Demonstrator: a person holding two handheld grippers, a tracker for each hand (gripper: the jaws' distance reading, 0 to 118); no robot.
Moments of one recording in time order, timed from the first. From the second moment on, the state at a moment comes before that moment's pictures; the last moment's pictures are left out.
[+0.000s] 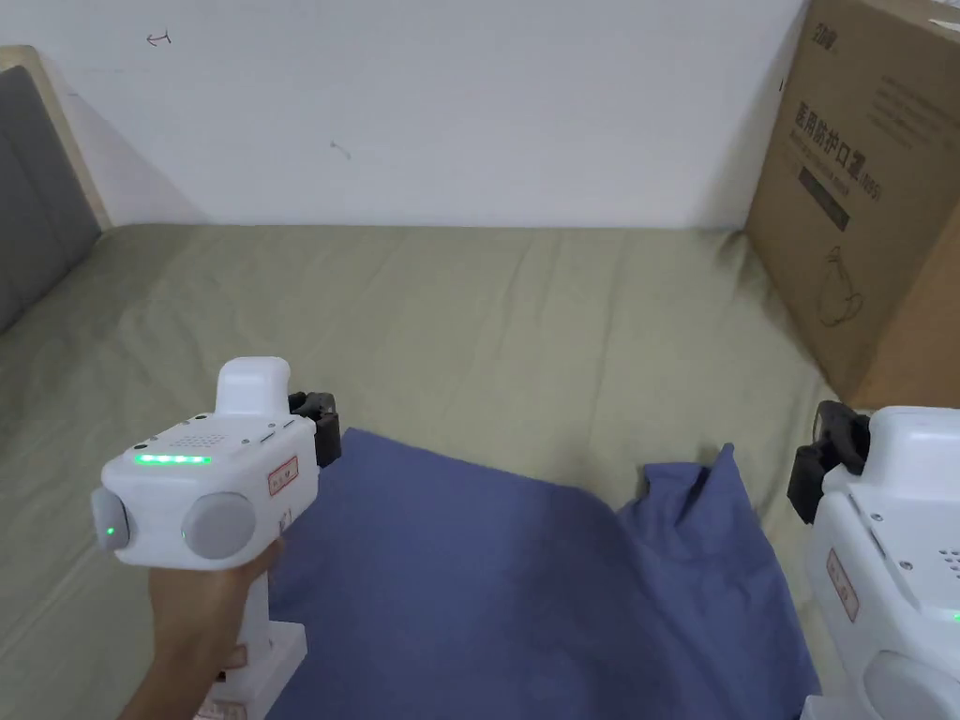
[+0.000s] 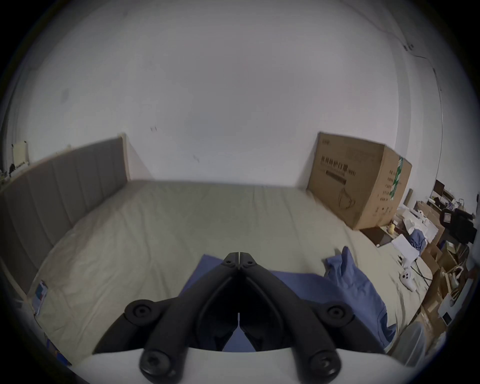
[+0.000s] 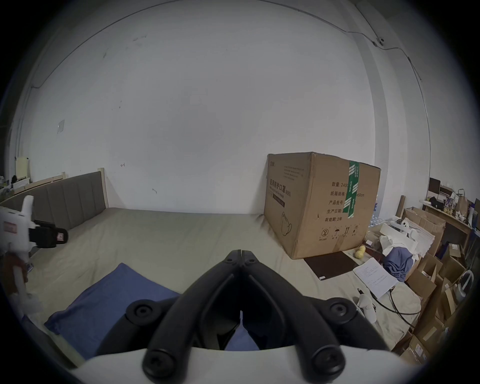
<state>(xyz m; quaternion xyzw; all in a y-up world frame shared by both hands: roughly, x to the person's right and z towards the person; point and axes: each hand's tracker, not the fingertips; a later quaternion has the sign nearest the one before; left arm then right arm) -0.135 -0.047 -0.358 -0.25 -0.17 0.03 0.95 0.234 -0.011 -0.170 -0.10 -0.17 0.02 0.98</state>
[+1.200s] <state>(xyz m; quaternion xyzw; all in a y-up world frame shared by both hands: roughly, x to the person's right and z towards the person) -0.084 -0.162 -0.561 -0.45 -0.15 -0.07 0.88 0.354 -0.194 -0.323 -0.41 -0.21 -0.06 0.89</state>
